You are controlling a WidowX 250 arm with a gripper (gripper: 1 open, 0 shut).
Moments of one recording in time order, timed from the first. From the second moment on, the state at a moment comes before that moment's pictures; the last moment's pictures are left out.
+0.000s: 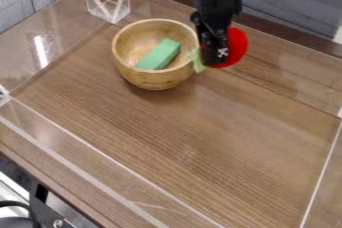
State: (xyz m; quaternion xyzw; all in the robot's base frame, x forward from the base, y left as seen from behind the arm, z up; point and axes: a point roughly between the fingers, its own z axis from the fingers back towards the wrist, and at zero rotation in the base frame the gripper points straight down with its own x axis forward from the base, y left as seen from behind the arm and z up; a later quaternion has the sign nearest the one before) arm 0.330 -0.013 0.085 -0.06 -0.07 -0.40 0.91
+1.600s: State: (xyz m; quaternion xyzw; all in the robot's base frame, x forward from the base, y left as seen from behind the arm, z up) arm 0.325 -0.060 0.051 -0.10 -0.05 -0.42 0.90
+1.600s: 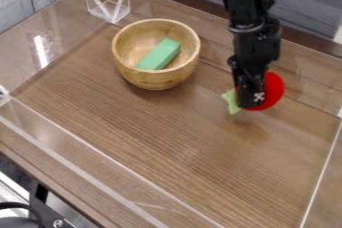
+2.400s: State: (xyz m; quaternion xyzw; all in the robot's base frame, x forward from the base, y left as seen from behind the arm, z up) arm 0.332 -0.046 0.052 -0.10 -0.07 -0.38 0.92
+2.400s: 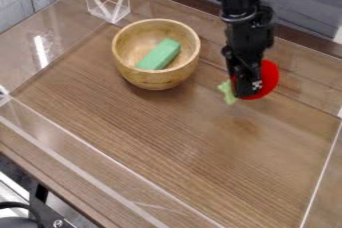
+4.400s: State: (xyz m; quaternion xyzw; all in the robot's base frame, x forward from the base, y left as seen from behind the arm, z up) arm 0.345 -0.059 0.116 -0.08 -0.13 -0.36 0.92
